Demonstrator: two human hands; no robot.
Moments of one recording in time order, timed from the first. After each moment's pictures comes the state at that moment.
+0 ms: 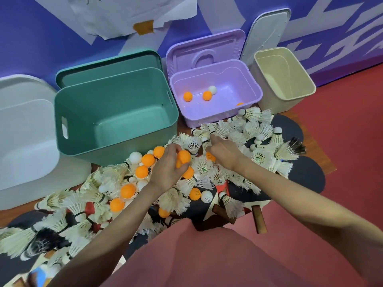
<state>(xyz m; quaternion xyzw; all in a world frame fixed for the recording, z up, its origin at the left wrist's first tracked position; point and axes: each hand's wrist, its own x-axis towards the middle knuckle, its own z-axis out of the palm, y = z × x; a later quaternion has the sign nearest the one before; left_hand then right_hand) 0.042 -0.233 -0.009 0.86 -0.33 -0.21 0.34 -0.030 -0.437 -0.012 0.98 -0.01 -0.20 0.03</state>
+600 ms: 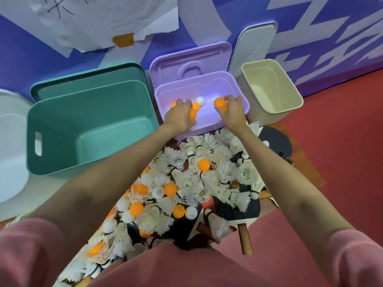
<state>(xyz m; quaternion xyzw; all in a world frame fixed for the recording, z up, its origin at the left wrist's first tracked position) 0.149 -0.409 0.021 0.89 -0.39 -0.17 0.17 0.050 -0.577 -0.009 0.90 -0.34 0.10 -0.26</state>
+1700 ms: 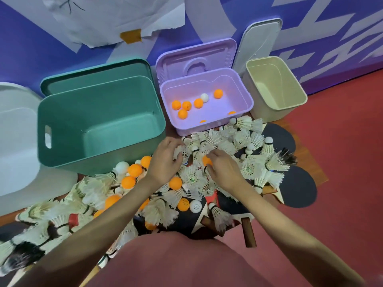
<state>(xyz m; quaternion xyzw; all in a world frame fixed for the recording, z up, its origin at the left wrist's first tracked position) 0.066 -0.284 -0.011 0.84 -0.41 -0.10 0.34 -0.064 -0.444 -0.011 0.97 -0.14 -0.05 -0.17</state>
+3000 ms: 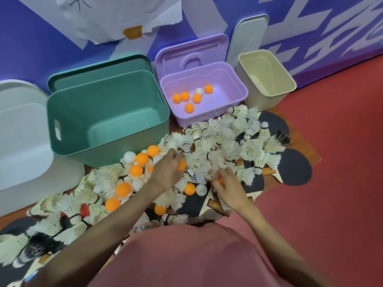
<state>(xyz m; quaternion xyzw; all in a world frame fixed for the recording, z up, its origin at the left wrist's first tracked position) 0.033 -0.234 -0.034 0.85 -0.48 -0.16 0.16 -0.148 -0.370 -0.033 0.88 -0.31 -0.01 -0.36</state>
